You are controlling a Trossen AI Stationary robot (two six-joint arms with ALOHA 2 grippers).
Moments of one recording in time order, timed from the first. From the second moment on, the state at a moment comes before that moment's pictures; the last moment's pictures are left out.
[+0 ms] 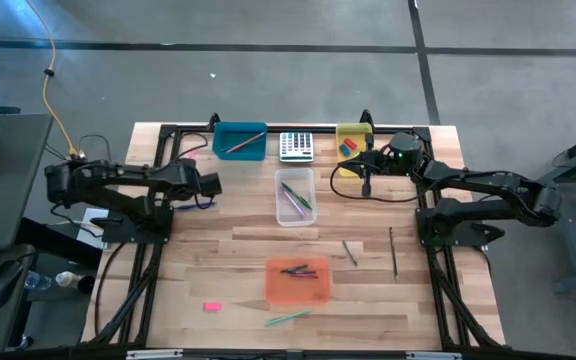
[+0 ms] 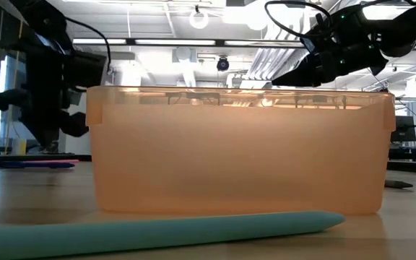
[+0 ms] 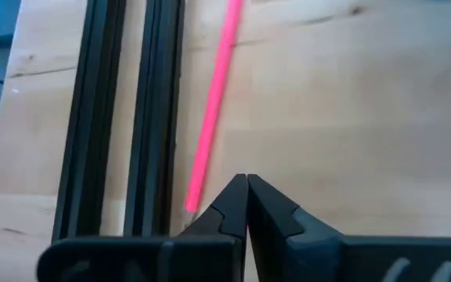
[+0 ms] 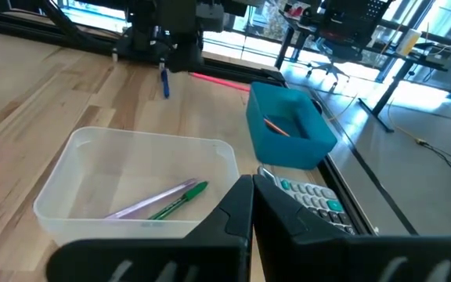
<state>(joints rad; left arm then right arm) 0.45 1.24 0.52 -0.94 -0.62 -1.20 -0.58 1.06 0.44 0.36 -0.42 -0.39</state>
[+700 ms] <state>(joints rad) 0.92 1.23 0.78 -0.85 -0.24 -0.37 -0.58 1.06 0.44 0.39 -0.48 -0.37</state>
